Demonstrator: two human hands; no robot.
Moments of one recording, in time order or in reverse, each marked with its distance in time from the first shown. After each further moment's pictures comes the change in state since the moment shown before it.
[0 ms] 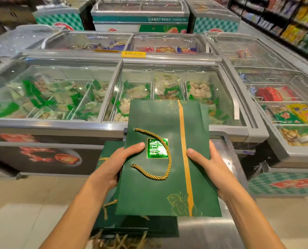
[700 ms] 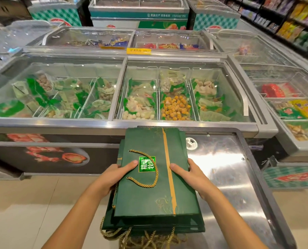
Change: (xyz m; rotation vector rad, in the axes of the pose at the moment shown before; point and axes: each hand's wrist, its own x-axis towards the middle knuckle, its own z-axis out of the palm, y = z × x) left_hand 0.022 -0.045 -0.125 0.297 0.092 -0.114; right_hand 0.030 0.088 0.088 -0.213 -0.045 0.259
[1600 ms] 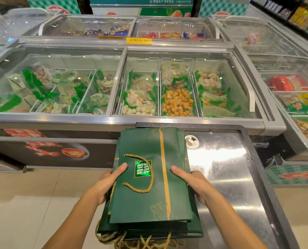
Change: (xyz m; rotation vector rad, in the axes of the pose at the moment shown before) left_hand 0.037 -0.044 -0.008 -0.270 0.045 -0.080; right_hand 0.054 0.057 -0.021 -0.037 0.050 0.374
